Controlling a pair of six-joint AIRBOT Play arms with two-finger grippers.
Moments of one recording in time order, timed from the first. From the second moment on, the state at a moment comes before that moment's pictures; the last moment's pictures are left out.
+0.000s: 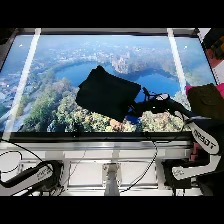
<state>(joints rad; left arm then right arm) 0.24 -1.21 1.78 1.16 -1.15 -1.38 0.21 -1.58 0.86 -0.40 0.90 1.28</state>
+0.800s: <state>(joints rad) 0.24 -1.21 1.78 1.16 -1.15 -1.38 -0.28 -1.48 1.28 -0.46 0.91 1.40</state>
